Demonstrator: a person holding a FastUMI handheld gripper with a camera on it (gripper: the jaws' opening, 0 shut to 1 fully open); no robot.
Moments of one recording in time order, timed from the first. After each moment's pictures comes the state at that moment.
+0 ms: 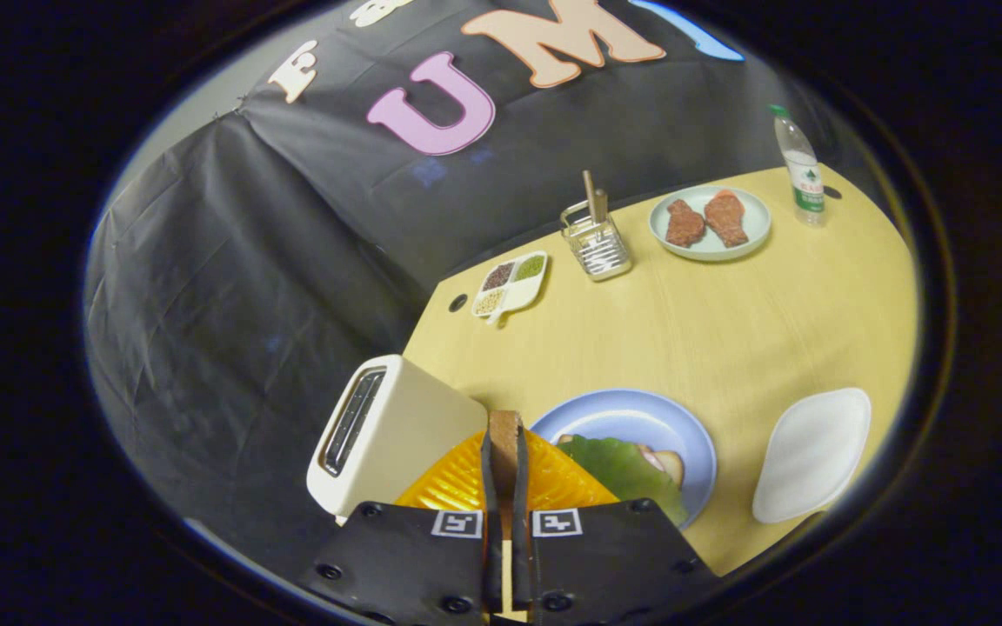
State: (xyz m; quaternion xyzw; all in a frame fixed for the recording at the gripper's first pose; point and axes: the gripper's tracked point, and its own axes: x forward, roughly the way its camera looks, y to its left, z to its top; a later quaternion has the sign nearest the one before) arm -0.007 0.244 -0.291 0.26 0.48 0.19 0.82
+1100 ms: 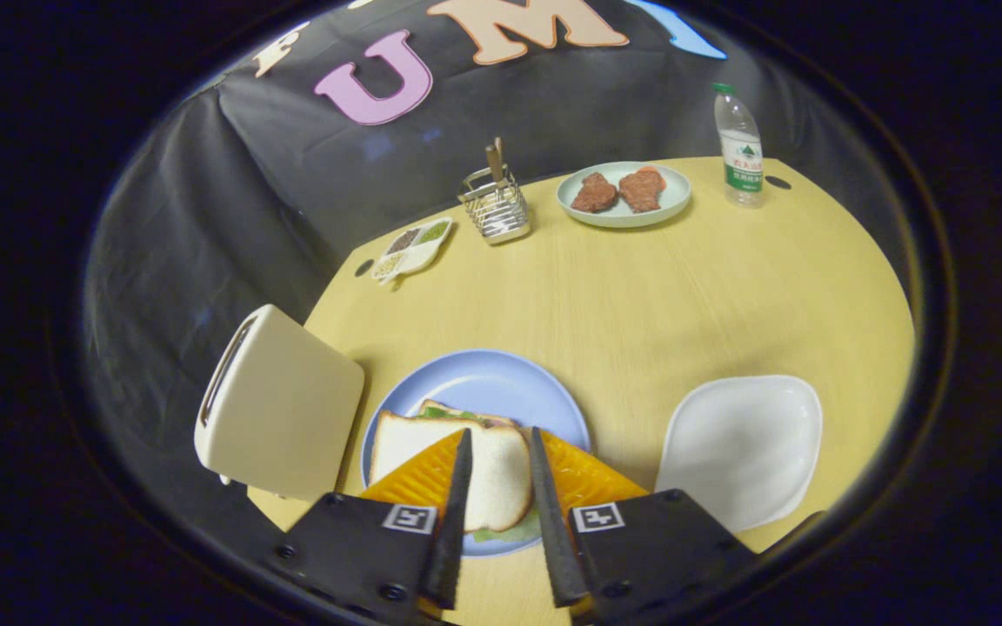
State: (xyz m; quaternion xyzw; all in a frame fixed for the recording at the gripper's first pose) arm -0.027 0.165 -0.363 0.16 0.52 0.12 0.83
